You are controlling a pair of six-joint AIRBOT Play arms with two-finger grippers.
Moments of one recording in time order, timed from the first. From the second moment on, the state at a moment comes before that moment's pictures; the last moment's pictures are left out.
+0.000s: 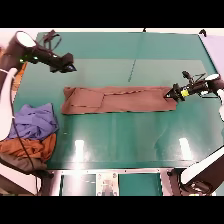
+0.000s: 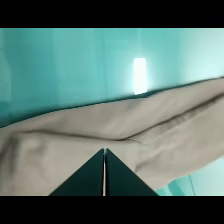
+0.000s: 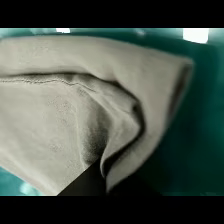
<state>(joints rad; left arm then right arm) -0.07 -1.74 1.79 0.99 -1.22 -1.53 -0.42 -2.01 1.62 -0.91 1.46 1.17</state>
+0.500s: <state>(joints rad) -0.49 -2.01 1.79 0.88 -0.93 -1.49 -0.38 -1.84 1.90 -0.82 1.73 1.24</state>
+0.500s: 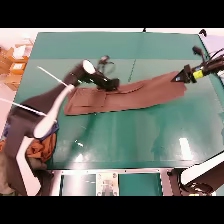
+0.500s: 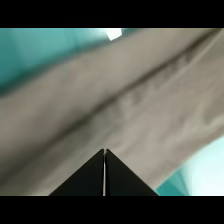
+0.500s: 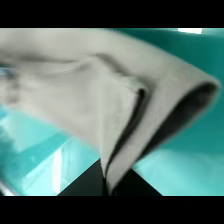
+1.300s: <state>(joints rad) -0.54 -2.13 1.94 0.61 -0.95 -1.46 -0.18 -1.58 1.93 -0.71 1.81 1.37</state>
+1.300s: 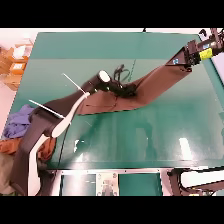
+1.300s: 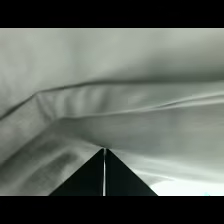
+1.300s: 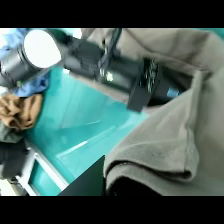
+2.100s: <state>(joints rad) 0.17 -1.76 2.08 0.62 -1.51 -1.46 0.62 -1.97 1.88 -0.65 0.91 1.49</state>
